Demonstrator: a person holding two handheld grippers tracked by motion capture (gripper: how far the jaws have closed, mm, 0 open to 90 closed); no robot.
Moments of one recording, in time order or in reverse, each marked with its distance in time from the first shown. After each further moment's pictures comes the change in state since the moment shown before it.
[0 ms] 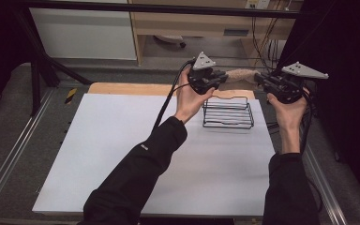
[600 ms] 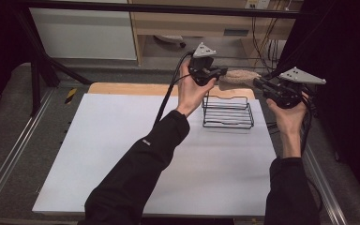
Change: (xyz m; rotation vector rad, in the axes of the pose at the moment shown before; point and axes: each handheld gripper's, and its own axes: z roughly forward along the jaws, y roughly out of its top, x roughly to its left) left arm 0.004 0.022 0.001 0.019 0.002 -0.073; right arm 0.002 -0.012 -0.003 0.008 0.019 -0.052
